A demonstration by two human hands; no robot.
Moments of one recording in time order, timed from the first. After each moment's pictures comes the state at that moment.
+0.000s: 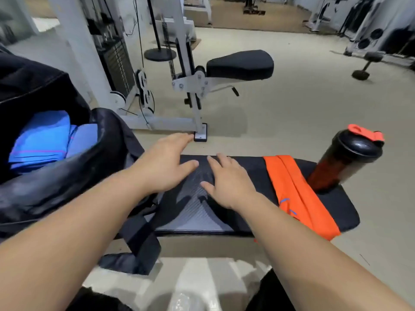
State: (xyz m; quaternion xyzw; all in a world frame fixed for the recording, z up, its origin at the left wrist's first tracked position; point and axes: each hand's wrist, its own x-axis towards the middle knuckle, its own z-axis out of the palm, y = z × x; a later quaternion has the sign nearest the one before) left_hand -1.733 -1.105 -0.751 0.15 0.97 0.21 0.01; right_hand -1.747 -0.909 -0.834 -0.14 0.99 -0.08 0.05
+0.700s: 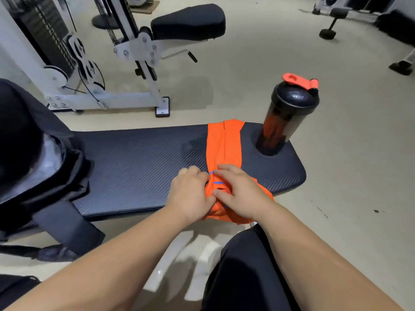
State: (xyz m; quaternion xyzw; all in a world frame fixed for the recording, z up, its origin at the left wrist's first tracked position) left_hand -1.681 -0.911 -0.902 0.17 0.97 0.15 0.04; right_hand -1.669 -0.736 -0.897 -0.10 0.95 -0.29 0.09
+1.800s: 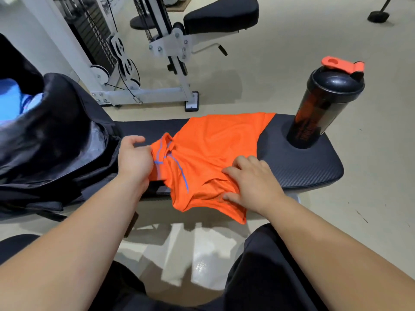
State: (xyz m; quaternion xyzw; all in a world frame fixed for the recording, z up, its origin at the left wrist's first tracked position) left_hand -1.713 -1.043 -0.874 -0.29 0.74 0.59 -0.10; right_hand -1.668 -0.770 -0.903 -0.20 0.98 -0.04 -0.02
